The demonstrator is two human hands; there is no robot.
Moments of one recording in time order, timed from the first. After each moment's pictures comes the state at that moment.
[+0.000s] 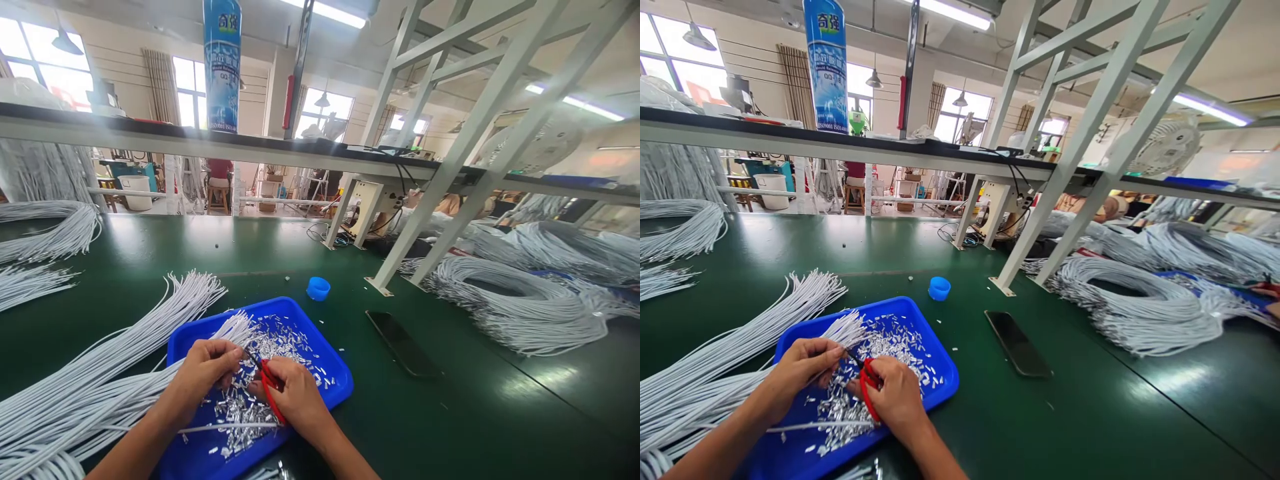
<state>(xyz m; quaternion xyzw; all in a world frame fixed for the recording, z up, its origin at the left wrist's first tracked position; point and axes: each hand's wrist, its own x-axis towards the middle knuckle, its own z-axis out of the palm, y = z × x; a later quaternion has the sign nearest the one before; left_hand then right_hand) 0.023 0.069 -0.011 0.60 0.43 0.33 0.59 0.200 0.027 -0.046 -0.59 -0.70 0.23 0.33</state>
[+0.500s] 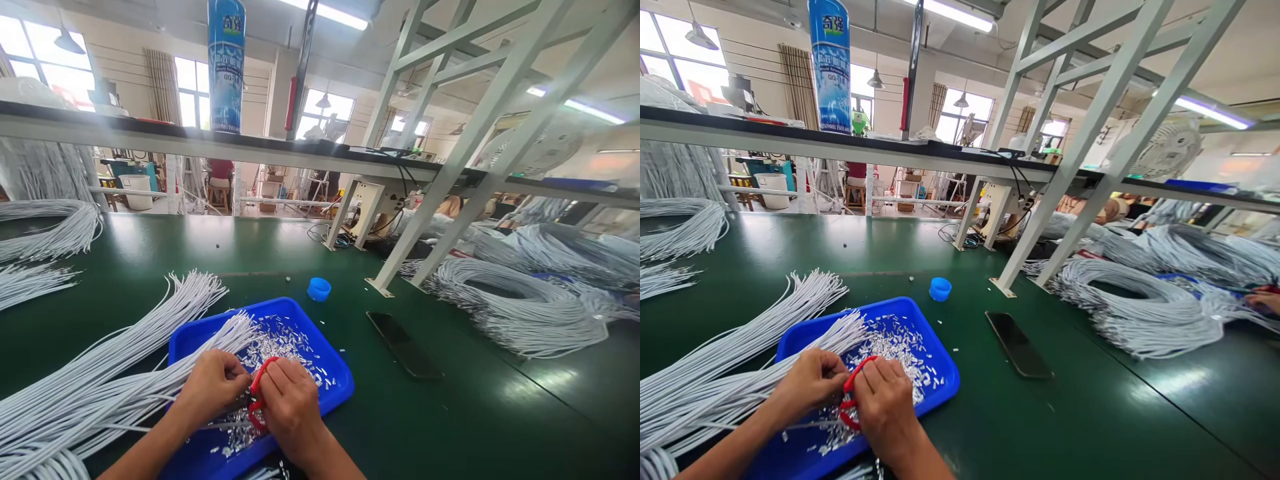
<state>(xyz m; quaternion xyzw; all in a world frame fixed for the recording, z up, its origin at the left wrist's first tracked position) 0.031 0.063 -0.018 0.71 0.52 0.21 0.44 0.182 0.019 -0.050 -0.49 -0.67 0.18 0.53</state>
